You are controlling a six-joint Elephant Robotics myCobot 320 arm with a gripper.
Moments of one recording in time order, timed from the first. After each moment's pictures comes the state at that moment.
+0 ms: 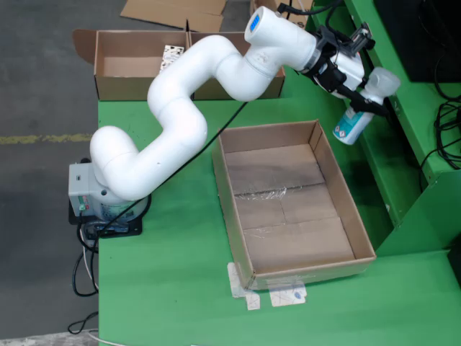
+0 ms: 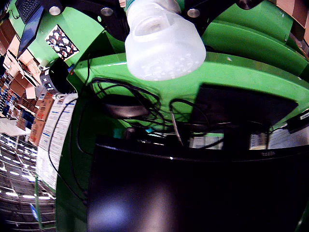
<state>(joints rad) 0.37 -0.94 -0.03 0.50 0.97 0.15</state>
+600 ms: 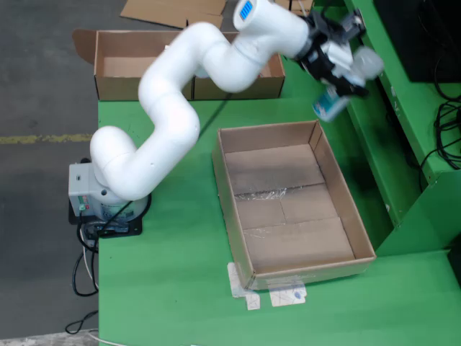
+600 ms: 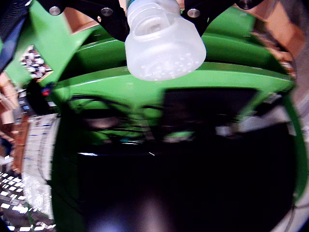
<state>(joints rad) 0.37 -0.76 -0.03 0.28 1.19 0.32</state>
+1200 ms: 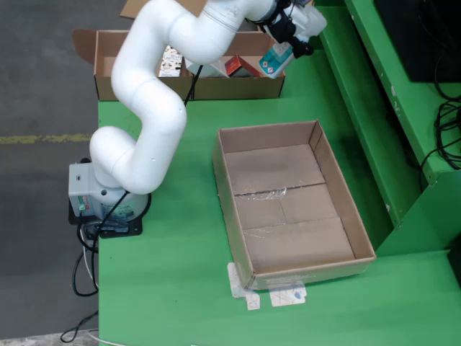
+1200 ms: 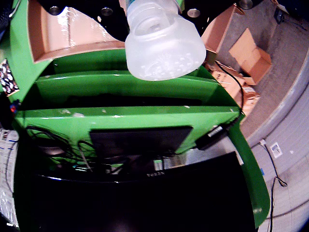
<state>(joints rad) 0.62 -0.45 -0.17 -0.01 1.37 0.47</state>
